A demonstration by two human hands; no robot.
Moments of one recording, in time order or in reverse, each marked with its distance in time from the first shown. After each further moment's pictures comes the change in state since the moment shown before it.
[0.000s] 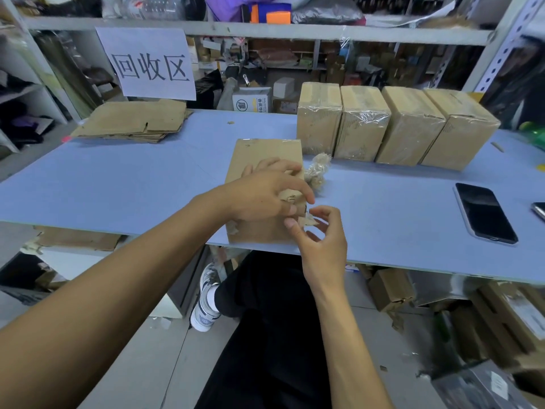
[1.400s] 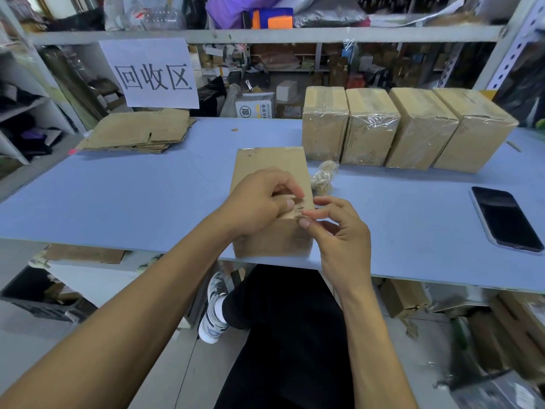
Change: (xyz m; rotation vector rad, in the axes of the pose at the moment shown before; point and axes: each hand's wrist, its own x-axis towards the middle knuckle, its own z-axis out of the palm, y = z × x) left_hand 0.003 -0.017 0.007 -0.321 0.303 -0.049; right_hand 0.027 -0.020 -0.008 -0.002 -0.119 -0.193
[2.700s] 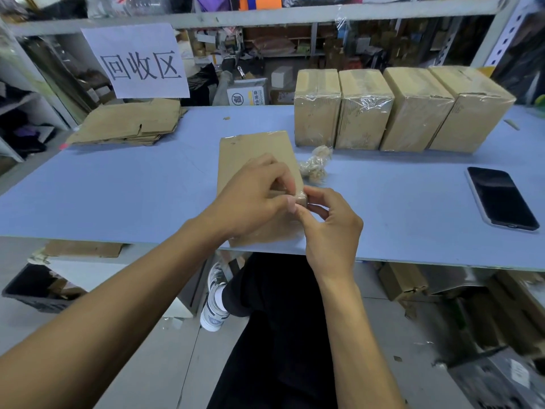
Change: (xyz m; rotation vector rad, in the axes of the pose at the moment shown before) left_hand -0.008 0.009 0.008 0.178 0.025 0.076; right_hand -0.005 0.004 0.012 -0.081 0.180 0.033
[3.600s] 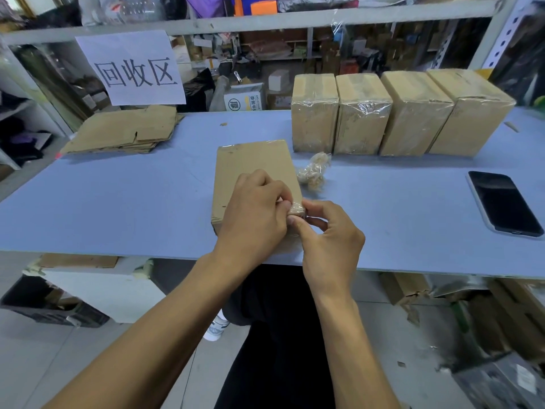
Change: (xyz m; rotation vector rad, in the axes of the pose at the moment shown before) left_hand -0.009 0.006 0.029 0.175 0.324 -0.033; right_hand -0.003 -0.002 0.004 -0.026 0.061 0.017
